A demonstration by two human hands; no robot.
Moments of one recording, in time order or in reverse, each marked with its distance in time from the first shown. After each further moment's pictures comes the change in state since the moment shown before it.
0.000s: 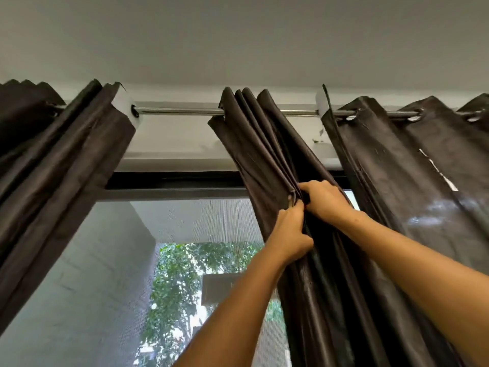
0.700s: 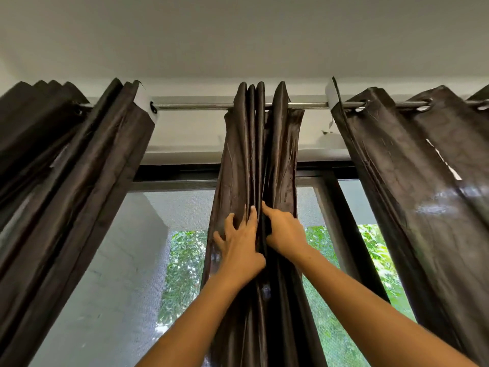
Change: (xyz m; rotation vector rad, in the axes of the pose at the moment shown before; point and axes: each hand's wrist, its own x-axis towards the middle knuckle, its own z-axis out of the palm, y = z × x) left_hand -0.086 -0.049 -0.048 0.362 0.077 -0.227; right_hand -0.055 -0.104 0.050 0.175 -0.119 0.022
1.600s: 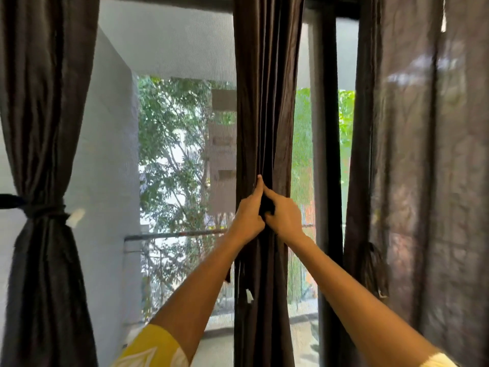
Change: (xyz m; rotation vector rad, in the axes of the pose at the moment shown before) left_hand -0.277 -0.003 0.090 -0.624 -0.419 -0.116; right_hand -0.316 -0.015 0.098 0.130 -0.251 0.225
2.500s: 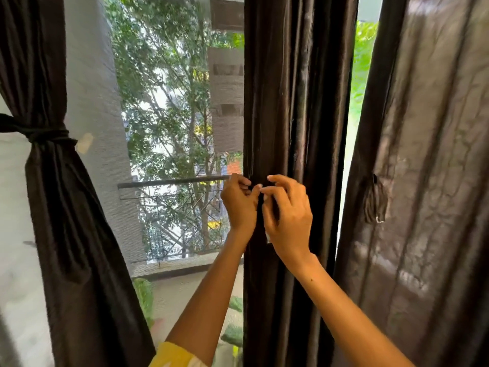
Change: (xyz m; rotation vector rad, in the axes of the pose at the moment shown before) left_hand -0.099 -0.042 0.036 -0.320 0.563 -0.291; right_hand -0.145 -0.058 0.038 0.012 0.499 -0.162
